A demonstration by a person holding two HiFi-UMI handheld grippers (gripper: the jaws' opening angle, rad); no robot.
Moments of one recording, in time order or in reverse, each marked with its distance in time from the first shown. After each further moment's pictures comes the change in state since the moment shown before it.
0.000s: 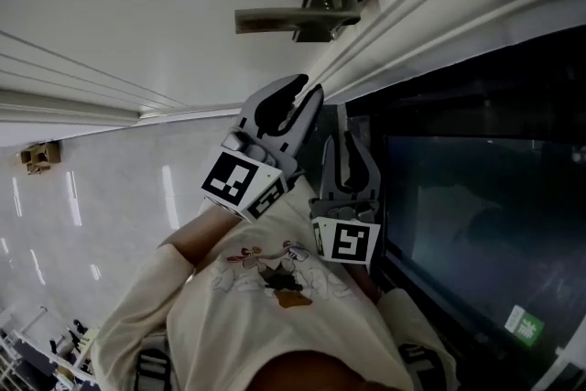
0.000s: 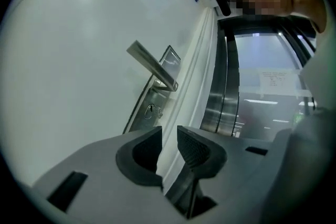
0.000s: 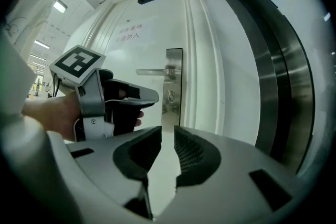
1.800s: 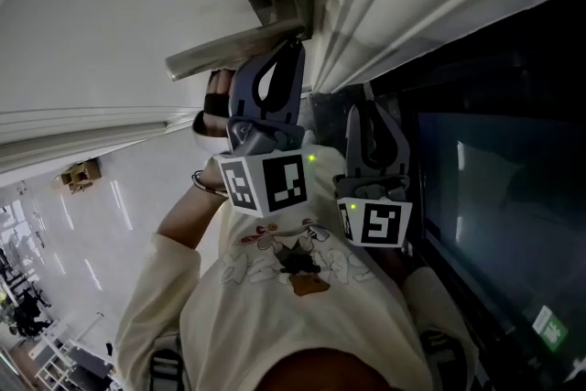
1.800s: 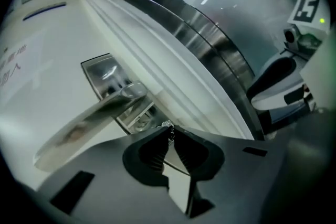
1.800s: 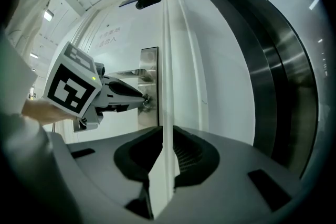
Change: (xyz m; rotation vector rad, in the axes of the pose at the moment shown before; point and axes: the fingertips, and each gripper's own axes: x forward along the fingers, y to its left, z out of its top) left arm 0.074 0.015 0.014 1.155 0.303 0.188; right arm 0.040 -0.068 0.006 0.104 -0.052 -0.059
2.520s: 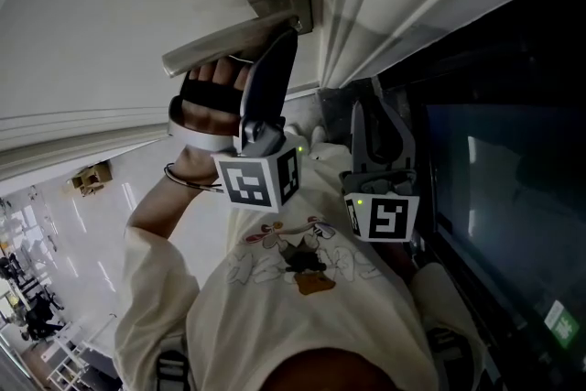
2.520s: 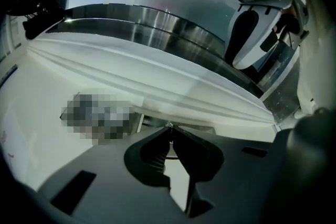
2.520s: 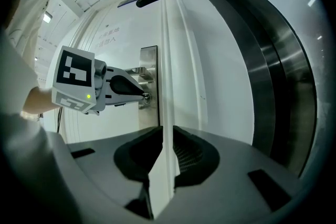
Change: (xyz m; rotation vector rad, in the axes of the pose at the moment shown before) left arm 0.000 -0.007 -0.002 0.548 0.040 -0.053; right arm -0.005 -0.001 -0.010 0.017 0.011 0.005
